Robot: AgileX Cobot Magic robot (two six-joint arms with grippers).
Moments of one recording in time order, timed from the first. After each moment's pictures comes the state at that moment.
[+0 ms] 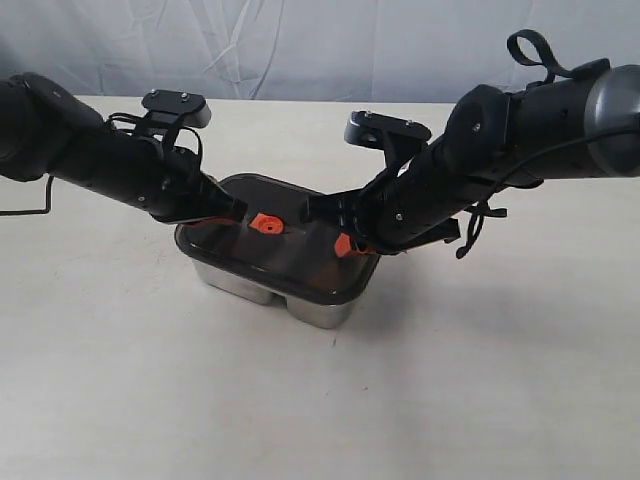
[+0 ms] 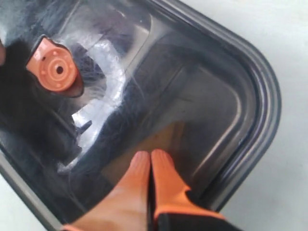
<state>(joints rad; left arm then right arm) -0.31 1.83 -1.00 -0.99 0.46 1.00 0.69 1.83 -1.05 0.54 0.43 -0.05</state>
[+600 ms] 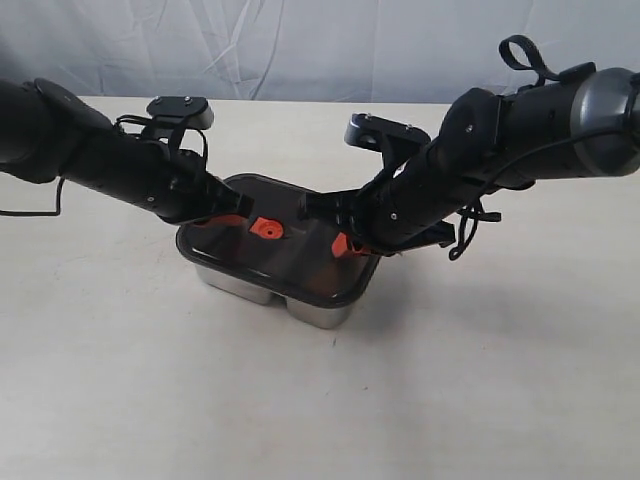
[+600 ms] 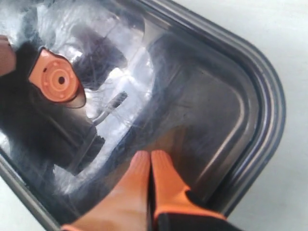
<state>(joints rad) -0.31 1.89 -1.02 -1.05 0.48 1.00 0.69 1.87 -1.06 0.55 0.44 -0.03</state>
